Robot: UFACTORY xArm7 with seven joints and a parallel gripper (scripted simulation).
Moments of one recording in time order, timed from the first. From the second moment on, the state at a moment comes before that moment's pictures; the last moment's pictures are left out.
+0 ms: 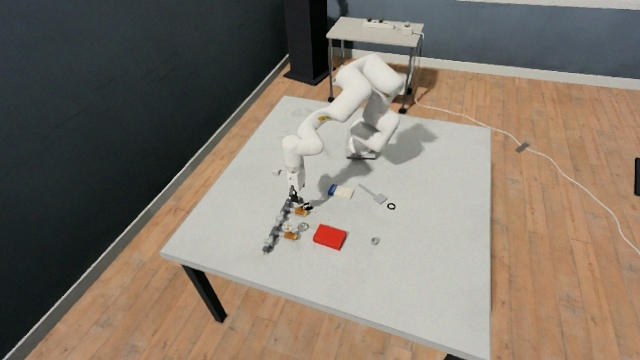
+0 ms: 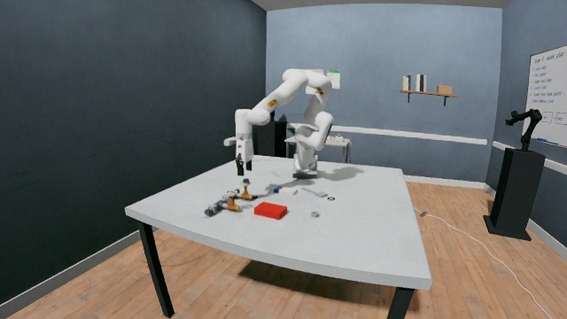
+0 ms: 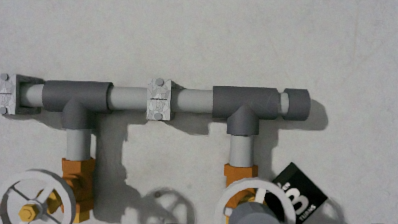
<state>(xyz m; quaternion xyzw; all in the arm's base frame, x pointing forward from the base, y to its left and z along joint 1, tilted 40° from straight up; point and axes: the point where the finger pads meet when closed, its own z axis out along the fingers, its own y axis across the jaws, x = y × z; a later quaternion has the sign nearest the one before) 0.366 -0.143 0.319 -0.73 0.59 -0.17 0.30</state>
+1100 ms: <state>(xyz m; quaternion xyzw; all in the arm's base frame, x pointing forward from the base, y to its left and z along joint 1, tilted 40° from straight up) 0.396 -0.130 0.280 -0.73 0.59 -0.17 0.30</state>
